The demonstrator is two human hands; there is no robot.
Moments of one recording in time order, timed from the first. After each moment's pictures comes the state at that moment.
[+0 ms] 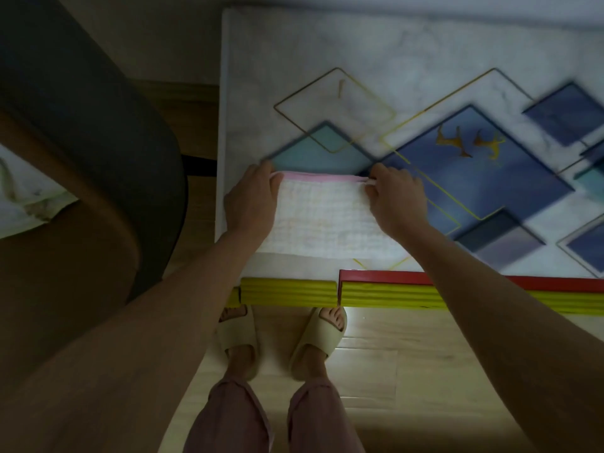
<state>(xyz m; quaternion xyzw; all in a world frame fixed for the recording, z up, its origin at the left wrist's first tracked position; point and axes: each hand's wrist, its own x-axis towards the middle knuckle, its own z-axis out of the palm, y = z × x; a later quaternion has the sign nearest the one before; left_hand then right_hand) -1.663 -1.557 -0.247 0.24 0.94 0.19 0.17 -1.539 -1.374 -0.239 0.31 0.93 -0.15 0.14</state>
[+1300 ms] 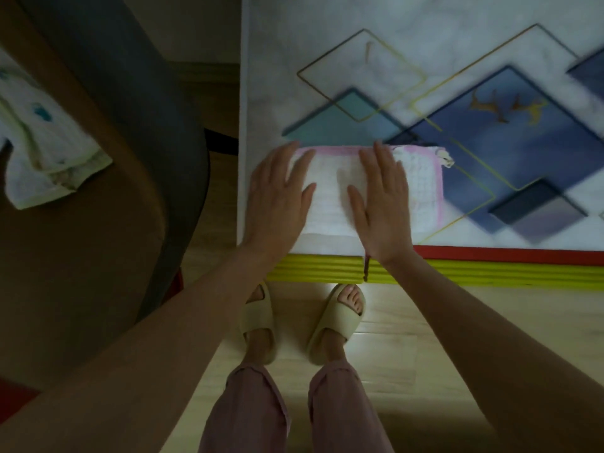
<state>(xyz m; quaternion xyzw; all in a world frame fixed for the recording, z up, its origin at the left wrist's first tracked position) -1.629 -1.599 -0.241 0.40 0.90 0.17 0.07 -1.515 -1.463 -0.264 0.27 0.92 -0.28 -0.09</state>
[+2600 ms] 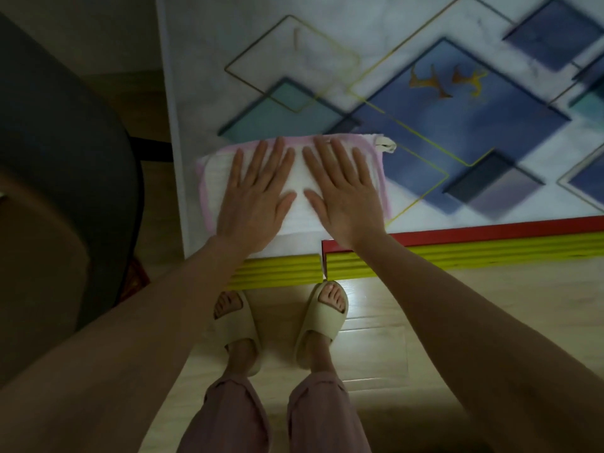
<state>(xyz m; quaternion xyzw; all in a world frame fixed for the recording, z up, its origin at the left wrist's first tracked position) -1.617 -1.568 -0.300 0.54 0.84 -0.01 0.09 -1.489 -1.431 -0.303 0.18 0.97 -0.13 -0.03</state>
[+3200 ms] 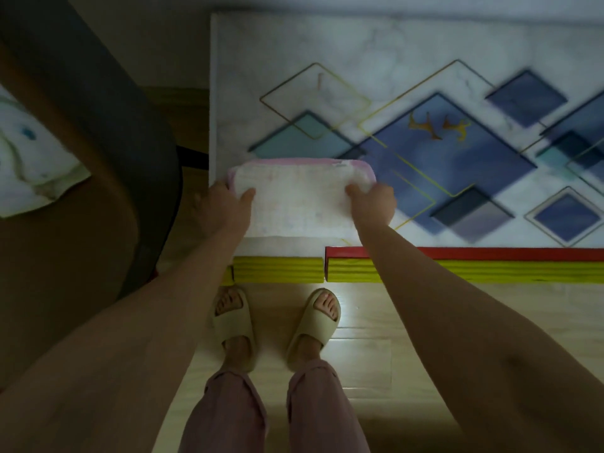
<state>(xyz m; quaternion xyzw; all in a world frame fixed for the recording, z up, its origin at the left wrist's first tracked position) -1.644 -1.596 -0.246 0.03 0.95 0.16 0.27 -1.516 -1.414 -0.244 0.65 0.64 -0.40 0.04</state>
